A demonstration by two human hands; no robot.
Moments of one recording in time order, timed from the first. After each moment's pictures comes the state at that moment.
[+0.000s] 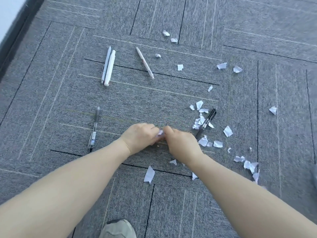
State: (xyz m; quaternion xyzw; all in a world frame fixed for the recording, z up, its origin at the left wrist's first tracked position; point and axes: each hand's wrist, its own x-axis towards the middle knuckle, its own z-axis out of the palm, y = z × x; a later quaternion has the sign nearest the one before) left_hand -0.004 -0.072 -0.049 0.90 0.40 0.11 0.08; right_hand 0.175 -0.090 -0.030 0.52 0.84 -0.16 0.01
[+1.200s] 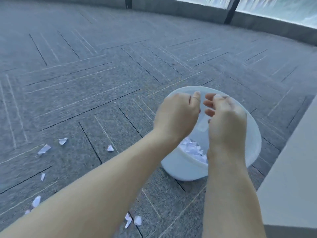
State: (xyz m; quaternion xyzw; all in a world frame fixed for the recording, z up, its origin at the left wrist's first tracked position) left_hand 0.526 -0.116 0.236 0.84 0.27 0.23 0.42; right_hand 0.558 -0.193 0.251 0.71 0.07 -0.06 -0.69
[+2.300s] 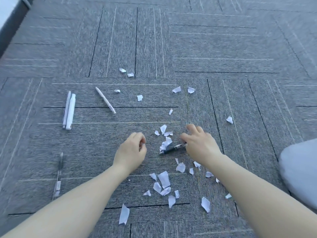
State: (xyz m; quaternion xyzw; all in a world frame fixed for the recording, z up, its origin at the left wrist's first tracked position) left_hand 0.079 -0.032 -0.019 0.73 0.60 0.12 0.30; right_hand 0.315 -0.044 0.008 0.64 0.75 -0.11 0.14
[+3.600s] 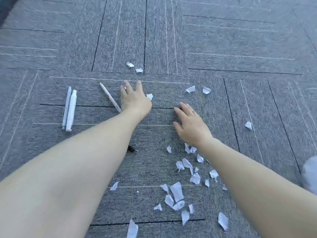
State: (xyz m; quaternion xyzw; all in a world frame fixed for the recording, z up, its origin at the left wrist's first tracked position) left_hand 0.092 0.135 -0.017 0.64 0.73 0.03 0.24; right_hand 0.272 0.043 -0.026 0.67 0.71 -0.21 -0.02
